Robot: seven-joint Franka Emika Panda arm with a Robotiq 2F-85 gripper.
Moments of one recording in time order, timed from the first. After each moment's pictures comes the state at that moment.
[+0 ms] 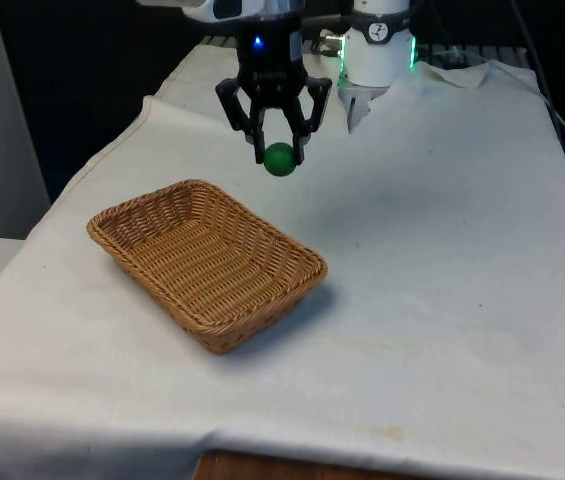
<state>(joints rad) 0.42 0.44 -0.65 -1.94 0.48 2.34 -0.41</state>
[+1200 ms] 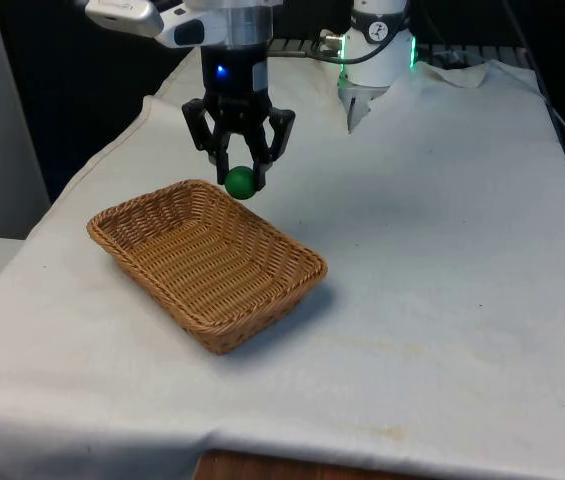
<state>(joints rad) 0.39 0.58 -0.69 -1.84 0.53 2.36 -0.37</state>
